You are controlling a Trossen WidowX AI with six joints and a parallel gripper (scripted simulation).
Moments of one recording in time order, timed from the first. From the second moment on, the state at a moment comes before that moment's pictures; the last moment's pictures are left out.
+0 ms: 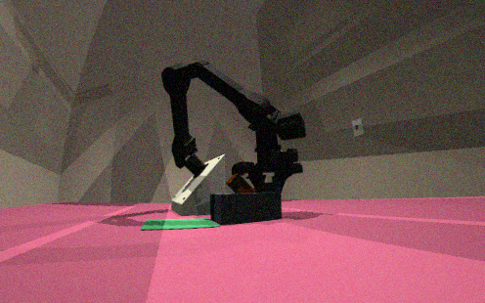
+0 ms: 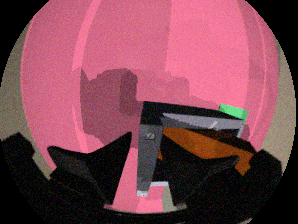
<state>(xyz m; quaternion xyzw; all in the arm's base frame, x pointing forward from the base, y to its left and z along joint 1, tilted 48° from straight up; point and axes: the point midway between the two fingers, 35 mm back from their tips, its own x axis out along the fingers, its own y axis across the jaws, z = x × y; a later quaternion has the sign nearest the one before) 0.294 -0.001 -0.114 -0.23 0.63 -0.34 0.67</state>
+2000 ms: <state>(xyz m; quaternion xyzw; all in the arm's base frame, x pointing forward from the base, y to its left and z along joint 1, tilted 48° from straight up) 0.297 0.081 -0.039 -0.23 0.62 -0.33 0.67</state>
